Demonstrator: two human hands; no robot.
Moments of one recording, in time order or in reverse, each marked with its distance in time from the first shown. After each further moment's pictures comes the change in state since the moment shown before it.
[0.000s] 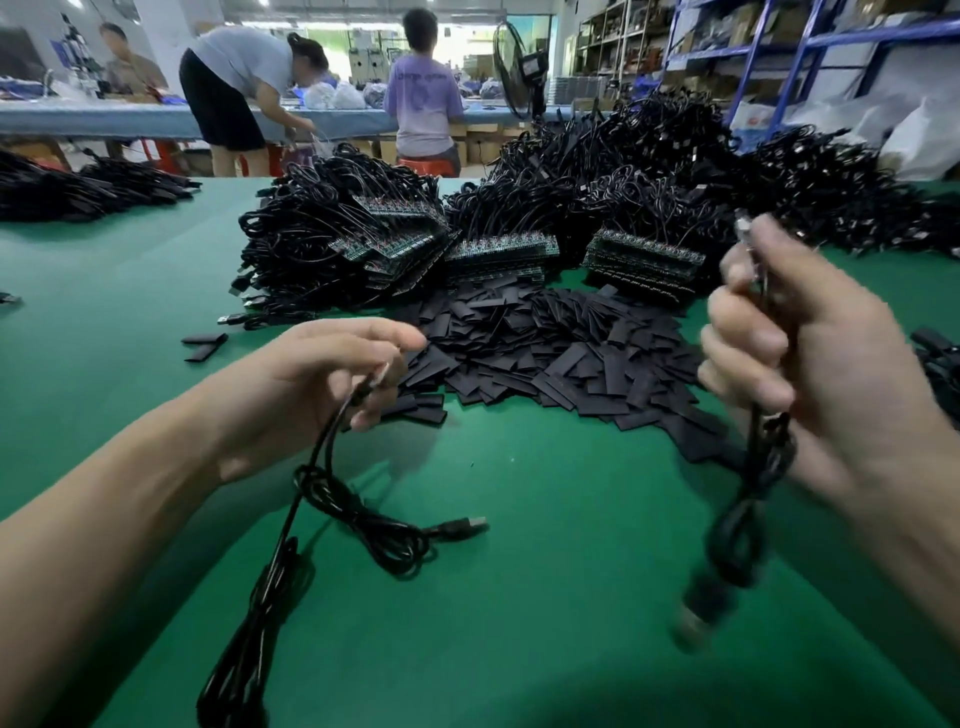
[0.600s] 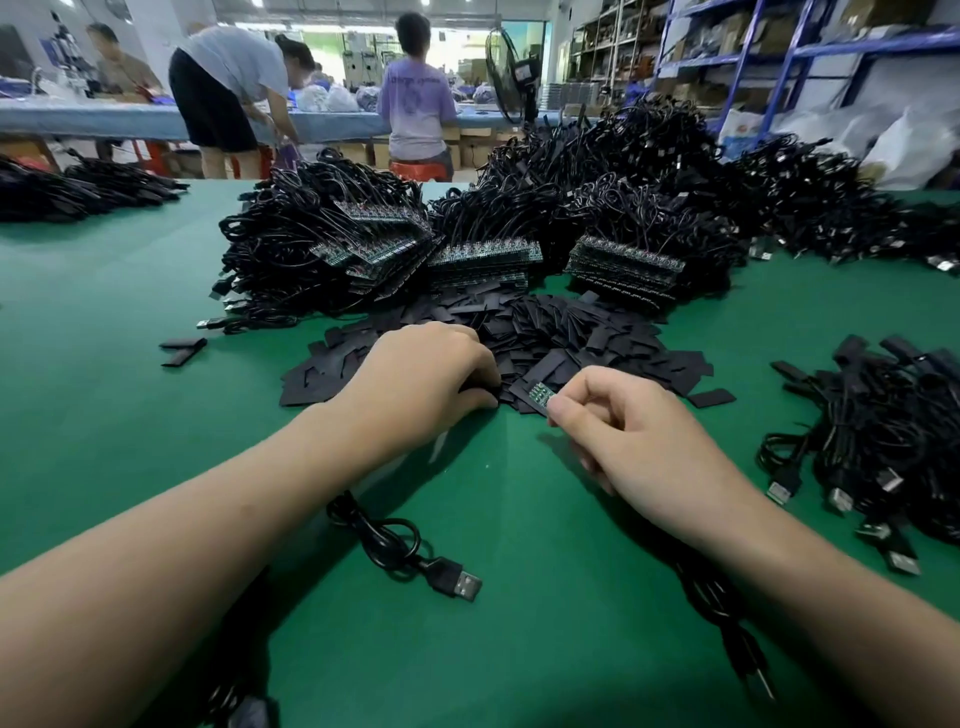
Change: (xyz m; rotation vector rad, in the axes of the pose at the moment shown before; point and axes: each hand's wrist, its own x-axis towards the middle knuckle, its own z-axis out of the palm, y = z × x) left_hand 0.066 -0.020 0.057 1.387 0.125 0.496; right_hand -0.001 0.067 -0.003 -0.966 -0.095 -0.014
